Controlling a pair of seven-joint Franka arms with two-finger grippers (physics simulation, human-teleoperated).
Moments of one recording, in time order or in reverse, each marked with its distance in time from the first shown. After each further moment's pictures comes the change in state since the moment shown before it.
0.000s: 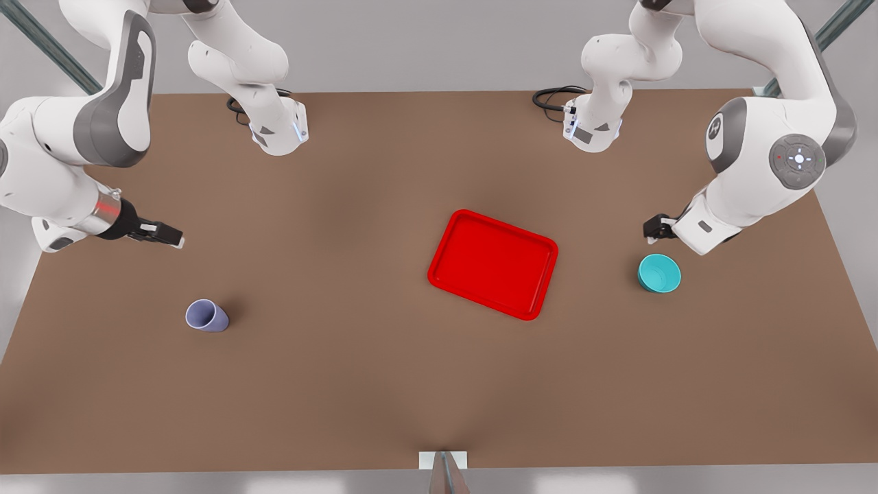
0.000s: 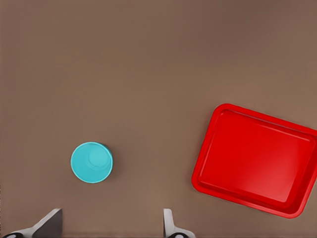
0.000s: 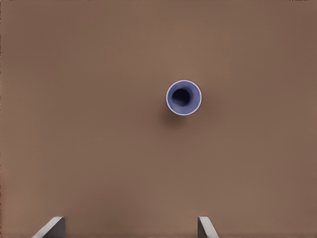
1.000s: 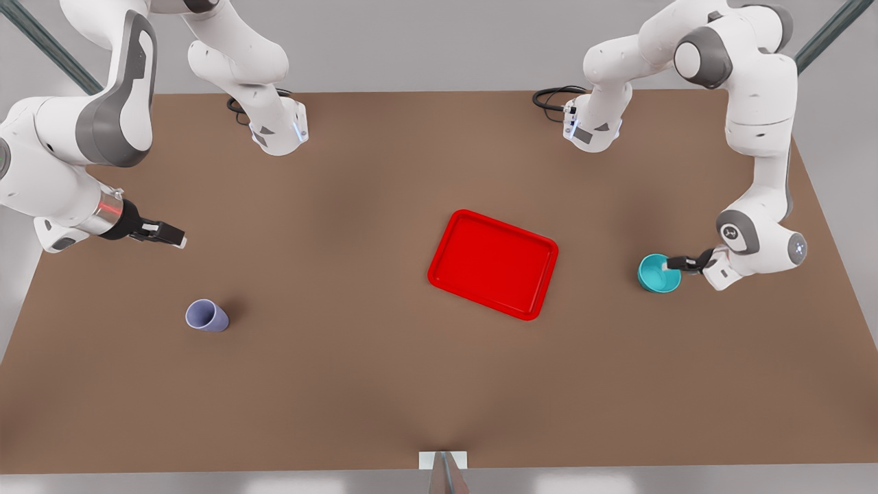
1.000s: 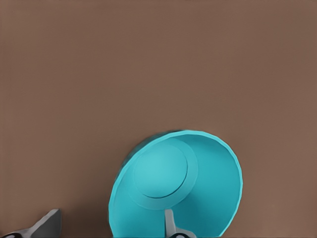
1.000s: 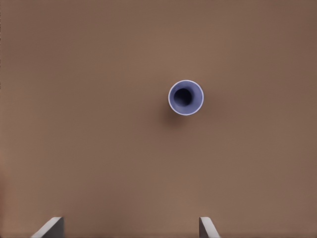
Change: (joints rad) left arm 0.354 0.360 0.137 -0.506 -0.338 0.642 0.693; right arm 0.003 0.000 0.002 0.000 0.002 0.000 0.000
